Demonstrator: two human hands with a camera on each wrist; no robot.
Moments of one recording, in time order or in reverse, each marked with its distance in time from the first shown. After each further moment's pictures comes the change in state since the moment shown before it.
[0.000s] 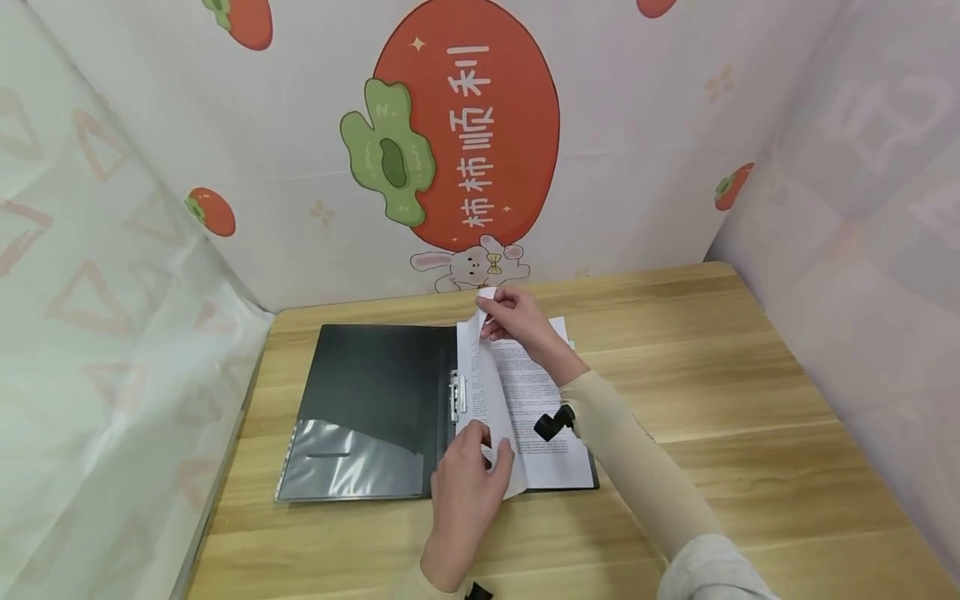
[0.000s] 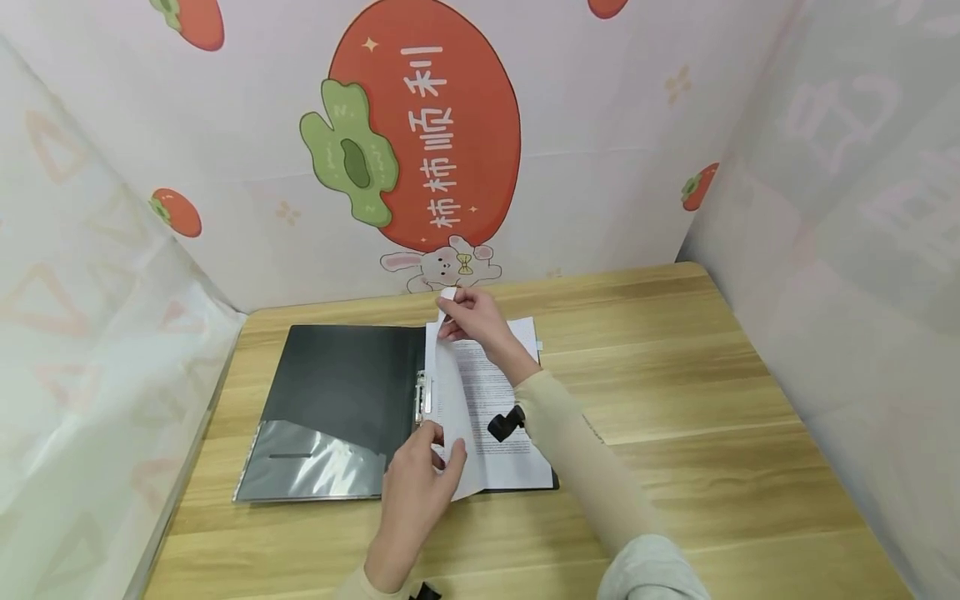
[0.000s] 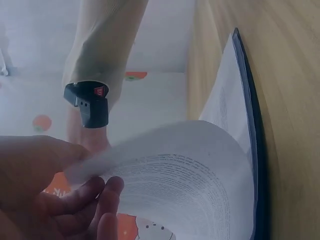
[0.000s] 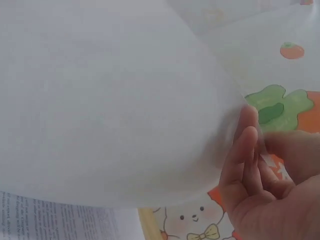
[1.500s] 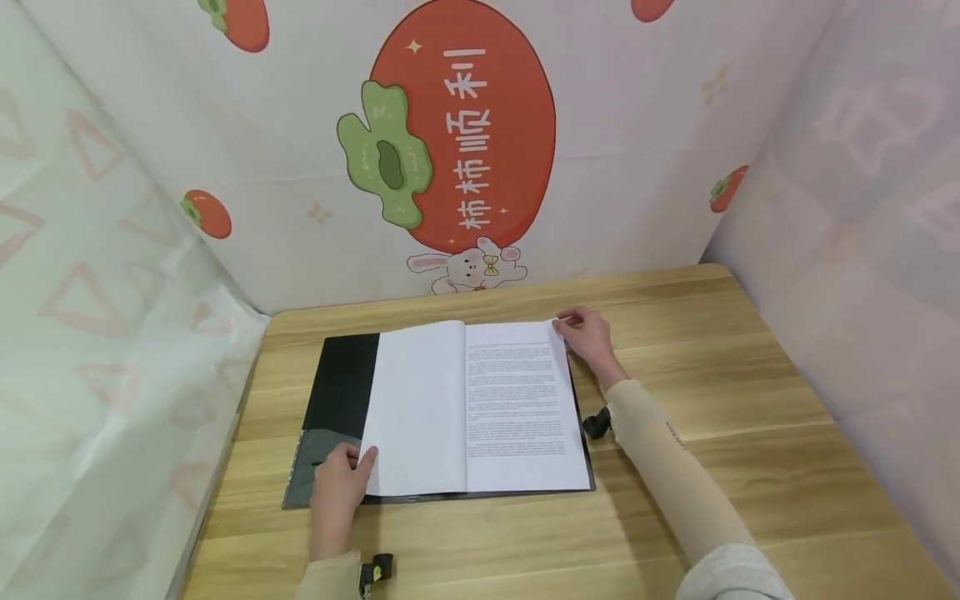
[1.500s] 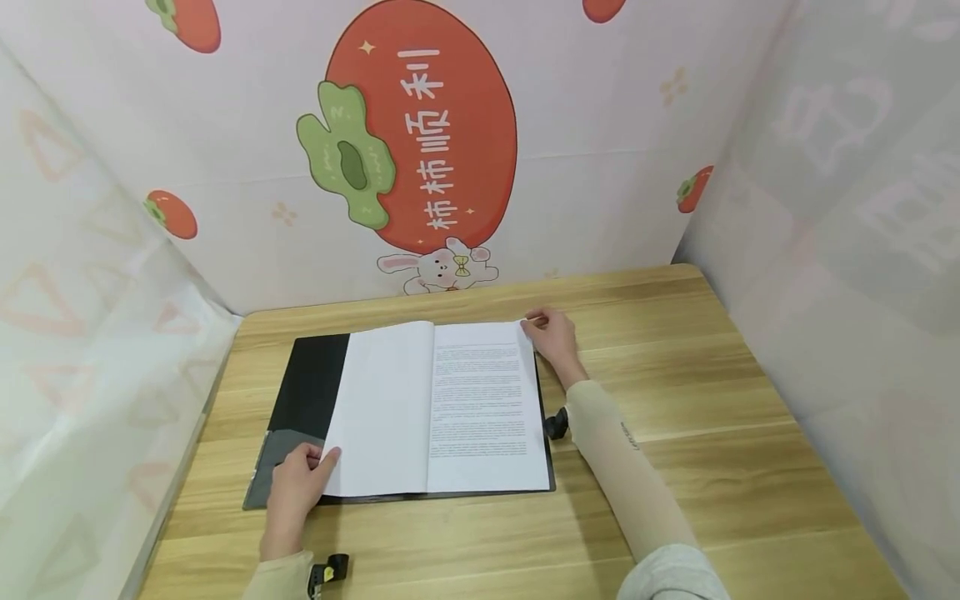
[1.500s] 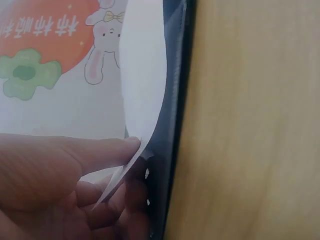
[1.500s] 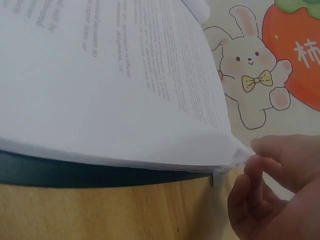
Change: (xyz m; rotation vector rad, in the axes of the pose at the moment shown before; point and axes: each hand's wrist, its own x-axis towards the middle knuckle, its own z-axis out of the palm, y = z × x) left_hand 0.025 -0.166 -0.072 0.118 -0.209 -0.539; right_hand 0.002 0.089 -0.112 -0.592 0.394 0.014
